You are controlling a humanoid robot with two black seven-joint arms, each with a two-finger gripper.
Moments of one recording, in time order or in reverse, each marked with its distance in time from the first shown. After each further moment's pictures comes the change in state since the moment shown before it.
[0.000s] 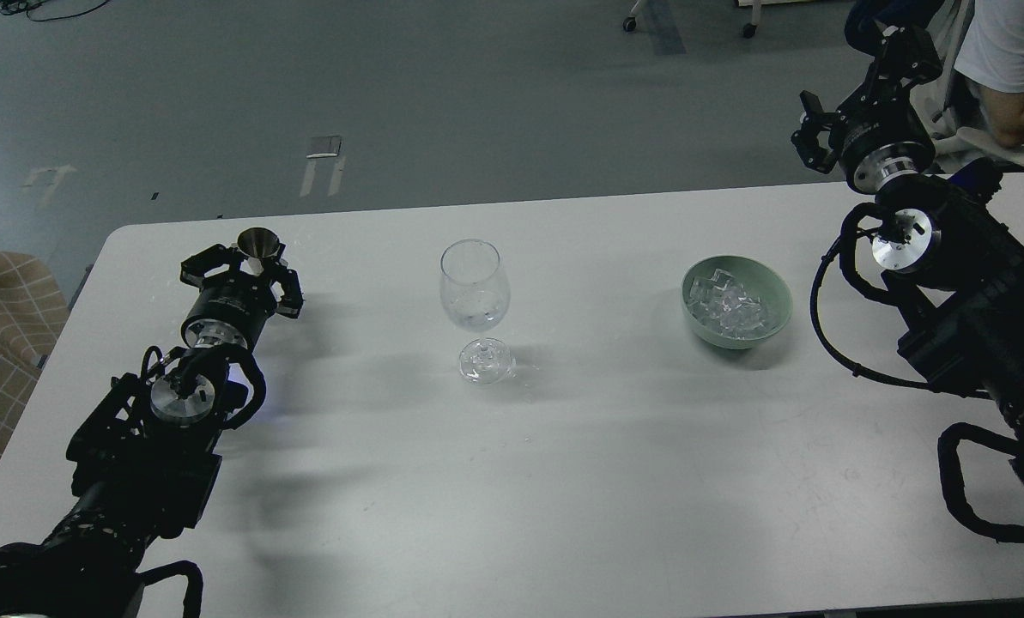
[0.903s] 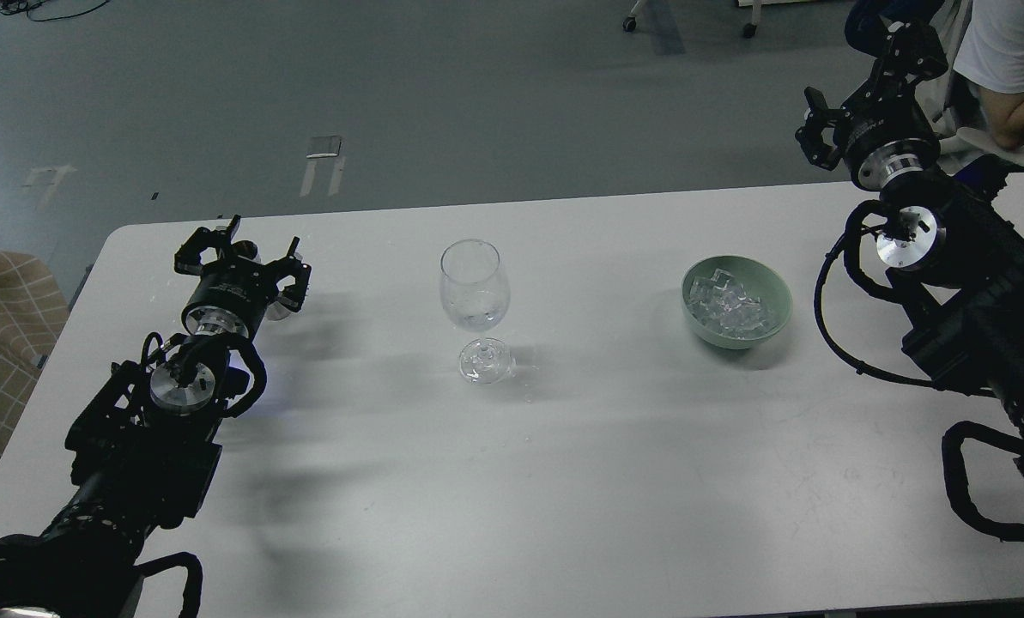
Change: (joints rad) left arm -0.028 0.008 0.006 -0.042 0.002 -0.003 0.006; right arm 0.002 -0.008 -0.001 0.004 0.002 0.003 0.000
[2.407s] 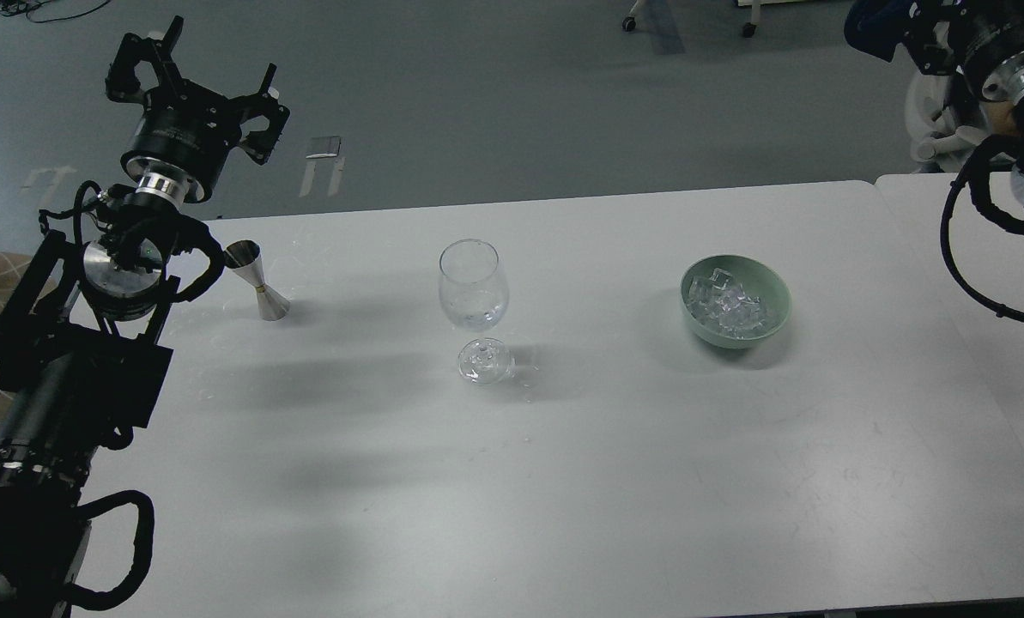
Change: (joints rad) left arm -0.102 0.110 0.015 -0.330 0.021 0.073 0.014; right arm 0.080 -0.342 -0.248 0.222 -0.034 0.010 -0.003
